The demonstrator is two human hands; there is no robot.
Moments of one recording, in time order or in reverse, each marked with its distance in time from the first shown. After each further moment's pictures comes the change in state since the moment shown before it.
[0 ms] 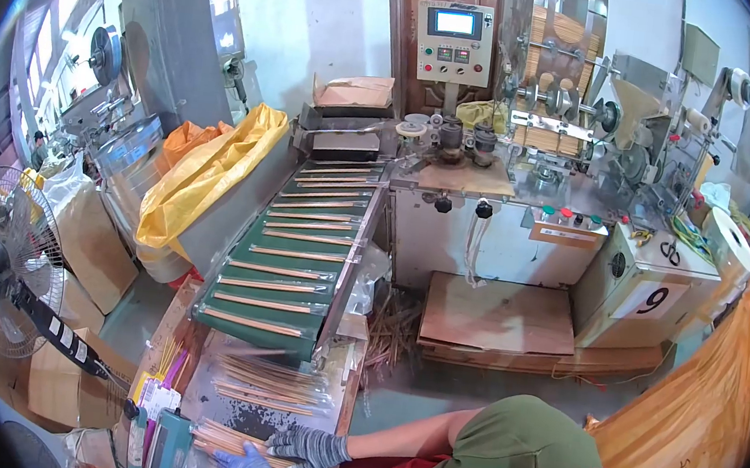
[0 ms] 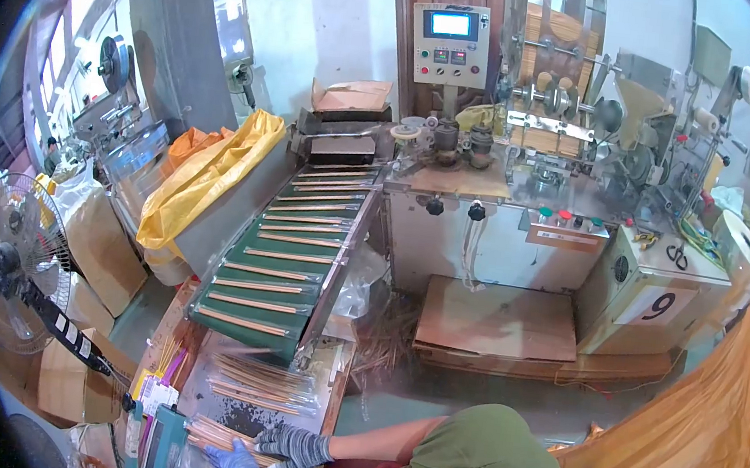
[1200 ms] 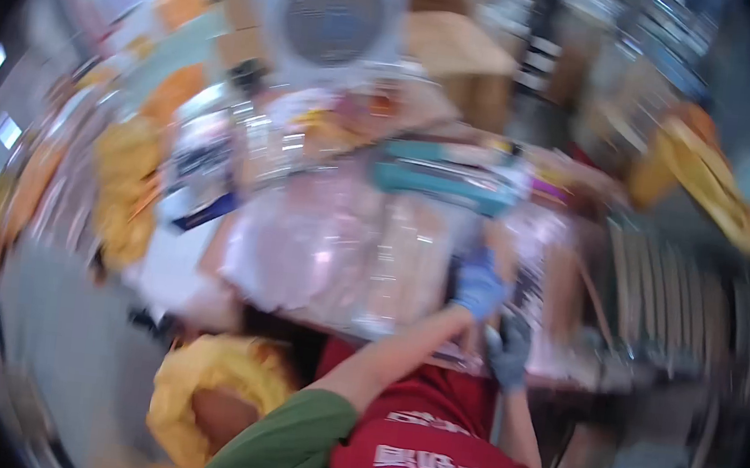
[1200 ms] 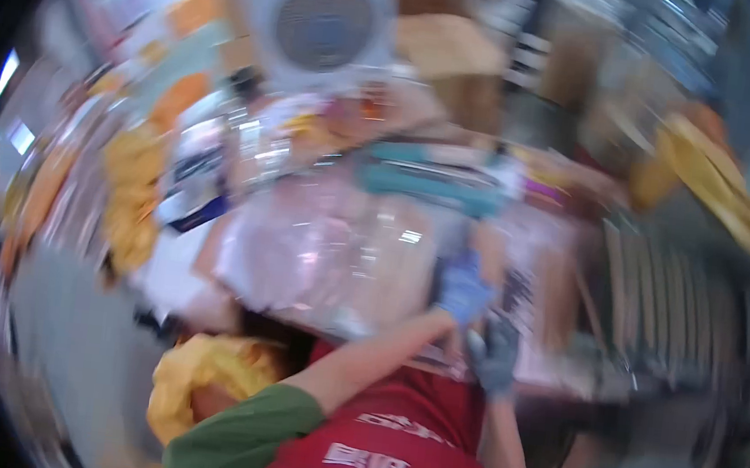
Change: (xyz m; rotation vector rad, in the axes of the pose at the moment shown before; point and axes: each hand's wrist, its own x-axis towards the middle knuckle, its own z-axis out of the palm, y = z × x) left_hand 0.007 0.015 -0.058 -0.242 -0.546 -0.079; right_hand 0.023 -0.018 -0.008 -0.049 -0.170 -0.031
